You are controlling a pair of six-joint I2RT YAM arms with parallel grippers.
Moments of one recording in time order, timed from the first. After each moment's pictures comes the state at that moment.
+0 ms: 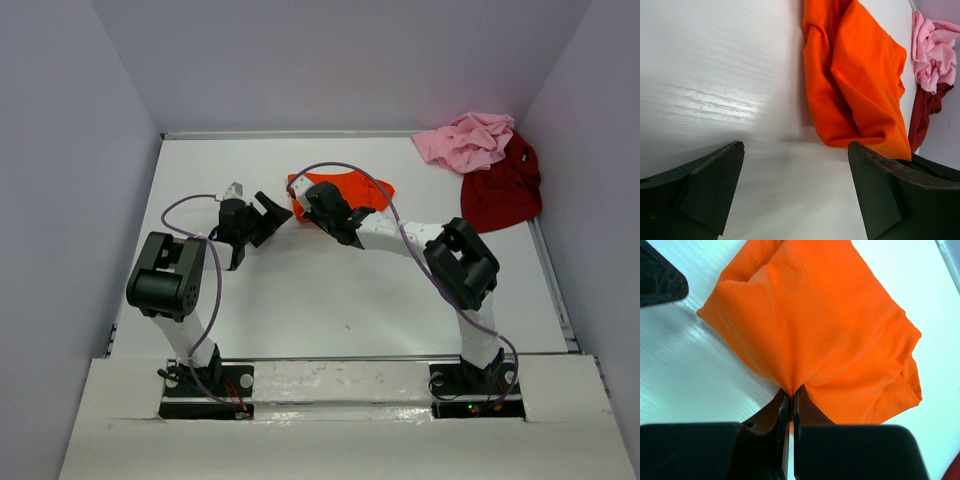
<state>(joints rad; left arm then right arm) -0.21 1.74 0.67 0.59 0.23 -0.90 0.81 2.03 1.46 -0.10 0.39 -0.32</state>
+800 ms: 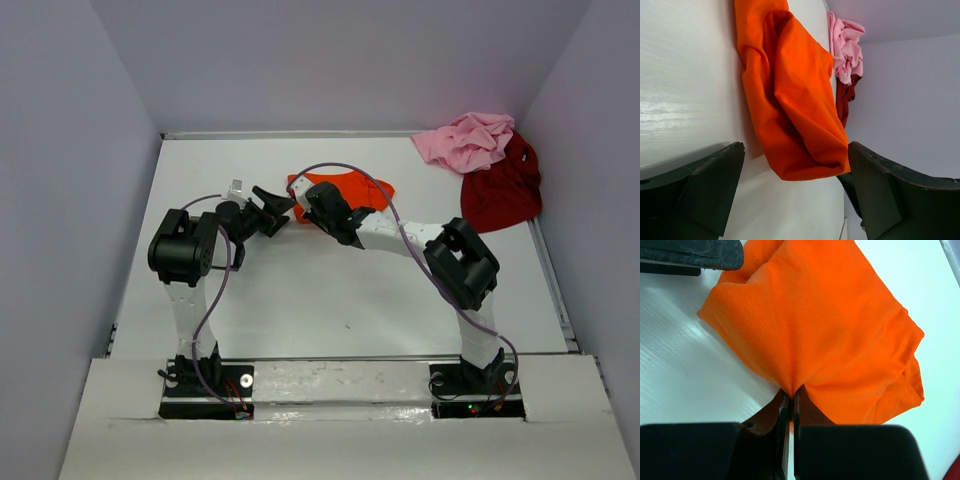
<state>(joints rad) -0.14 2.04 0.71 1.12 0.51 -1.18 0.81 2.03 1.46 -0.11 0.38 -0.32</state>
